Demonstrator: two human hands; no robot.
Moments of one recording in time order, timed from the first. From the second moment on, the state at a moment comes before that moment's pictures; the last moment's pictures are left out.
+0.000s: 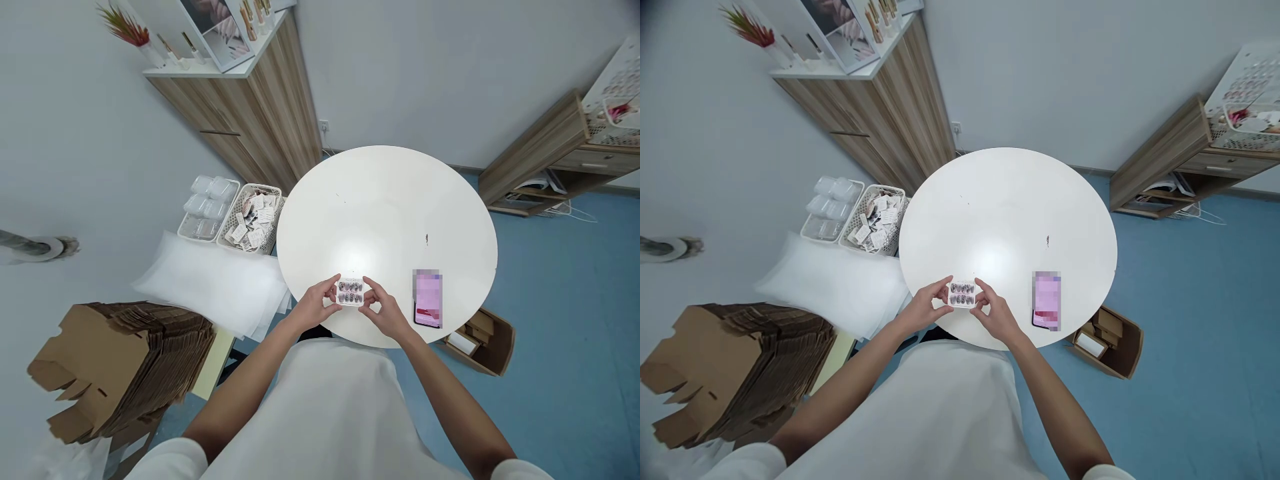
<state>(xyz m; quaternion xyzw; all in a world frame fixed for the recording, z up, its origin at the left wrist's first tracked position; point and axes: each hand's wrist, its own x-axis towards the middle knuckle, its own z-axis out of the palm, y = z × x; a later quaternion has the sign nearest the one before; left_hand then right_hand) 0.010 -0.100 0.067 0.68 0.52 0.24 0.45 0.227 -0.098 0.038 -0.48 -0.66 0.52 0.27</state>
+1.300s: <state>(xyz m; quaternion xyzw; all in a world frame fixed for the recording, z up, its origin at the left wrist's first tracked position) -0.180 0.056 -0.051 0.65 0.62 0.16 0.42 -0.004 0.066 -0.050 -0.59 -0.67 0.44 0.12</state>
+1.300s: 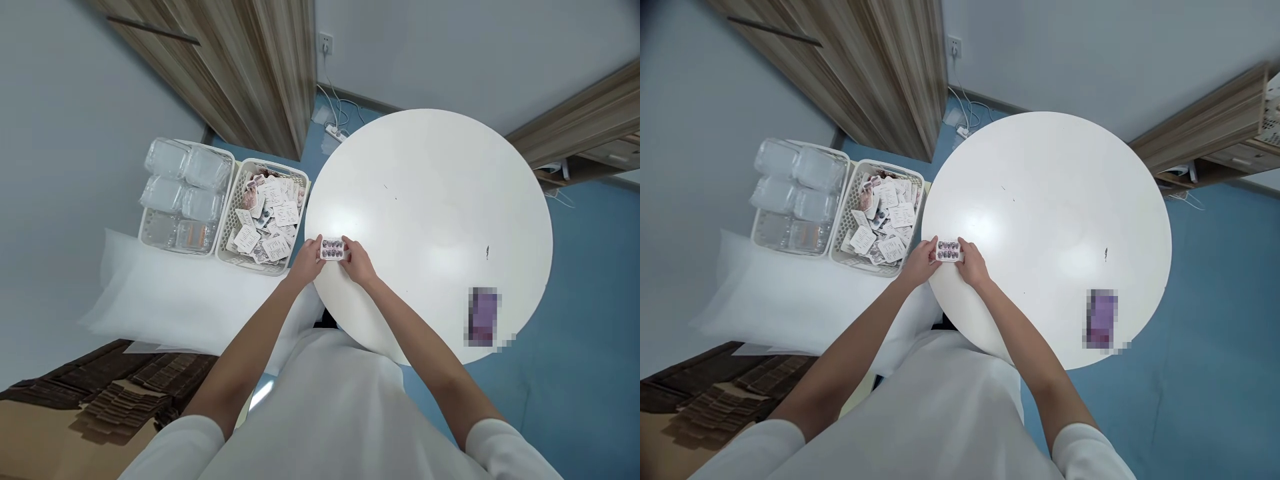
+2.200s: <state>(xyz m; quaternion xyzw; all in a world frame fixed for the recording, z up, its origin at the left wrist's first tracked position) -0.170 0.061 -0.047 0.62 0.66 0.15 0.38 -0.031 0.059 -0.050 -0.65 -0.56 0.47 0.19</state>
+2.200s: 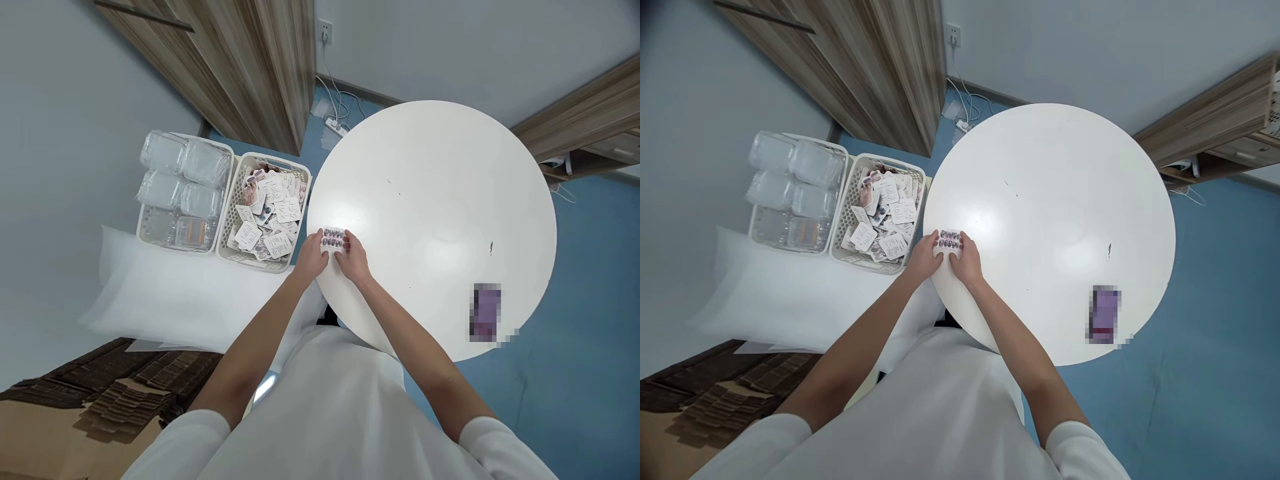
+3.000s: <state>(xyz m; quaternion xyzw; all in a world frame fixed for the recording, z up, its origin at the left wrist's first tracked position) -0.167 0.052 -0.044 0.64 0.66 0.18 0.36 -0.028 0.045 -0.044 -0.65 -0.51 0.51 0.24</state>
